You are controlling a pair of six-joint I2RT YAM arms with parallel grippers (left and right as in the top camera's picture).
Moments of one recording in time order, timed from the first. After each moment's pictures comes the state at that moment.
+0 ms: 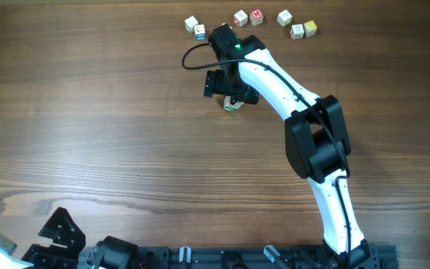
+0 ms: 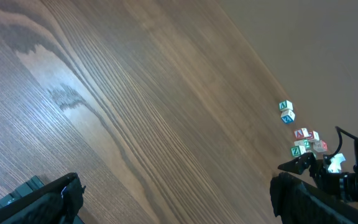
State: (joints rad) left arm -0.33 0.28 1.18 -1.62 -0.55 -1.09; right arm 0.52 2.39 2.03 -1.07 -0.04 0.63
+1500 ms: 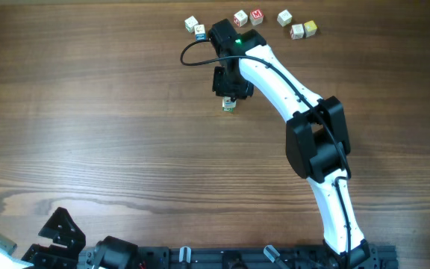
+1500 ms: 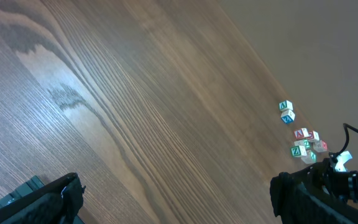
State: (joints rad) left arm -0.33 0.28 1.18 -1.62 -0.55 -1.09; right arm 0.52 2.39 2.09 -1.14 -0.04 0.60
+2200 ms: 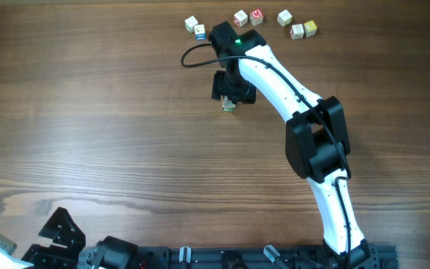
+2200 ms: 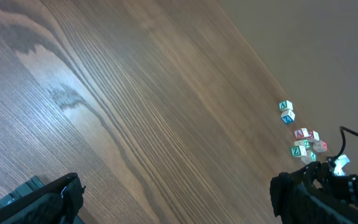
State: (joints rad) left arm -0.33 0.28 1.18 -1.62 -0.55 -1.09; right arm 0.52 2.39 2.09 -1.21 -0.04 0.58
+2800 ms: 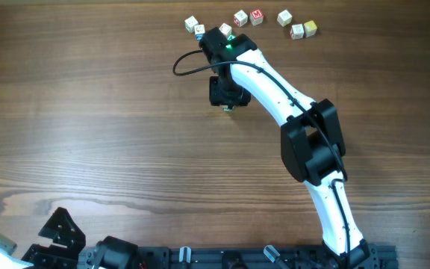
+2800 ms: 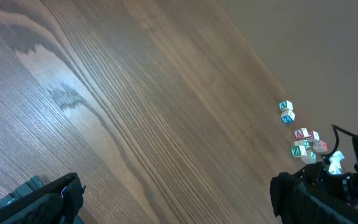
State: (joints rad) left arm -0.33 0.28 1.18 -1.62 -0.55 -1.09; right arm 0.56 2.39 2.09 -1.22 0.00 0.56
